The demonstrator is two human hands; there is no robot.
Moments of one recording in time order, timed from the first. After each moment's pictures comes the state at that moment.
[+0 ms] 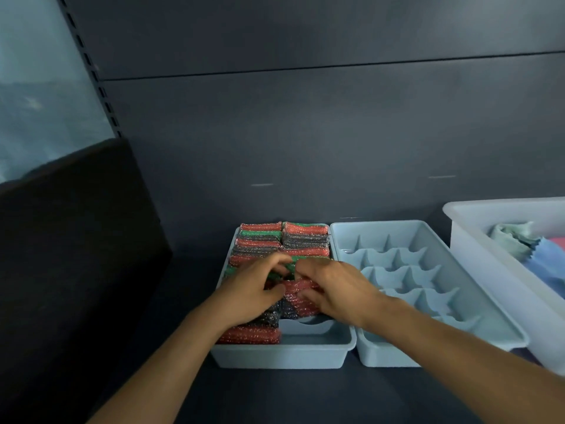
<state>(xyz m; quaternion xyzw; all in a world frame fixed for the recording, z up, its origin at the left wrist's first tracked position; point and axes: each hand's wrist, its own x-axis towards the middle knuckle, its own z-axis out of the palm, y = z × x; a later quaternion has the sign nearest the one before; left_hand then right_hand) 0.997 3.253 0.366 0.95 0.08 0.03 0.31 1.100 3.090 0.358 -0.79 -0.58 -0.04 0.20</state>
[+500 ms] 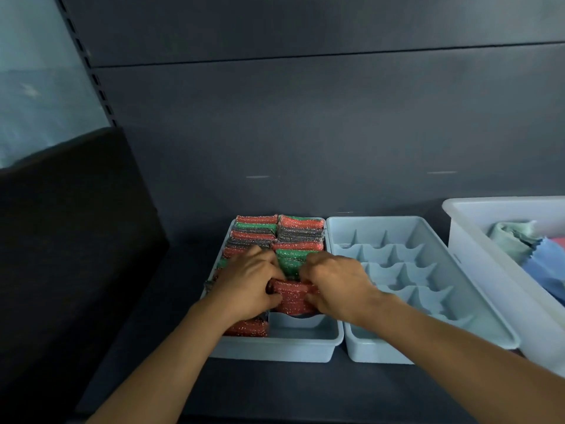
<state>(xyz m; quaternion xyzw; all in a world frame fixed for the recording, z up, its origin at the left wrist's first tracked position) 1.009 3.241 0.358 1.00 0.05 0.02 0.03 1.104 3.082 0.360 -0.83 -0.55 -0.06 0.05</state>
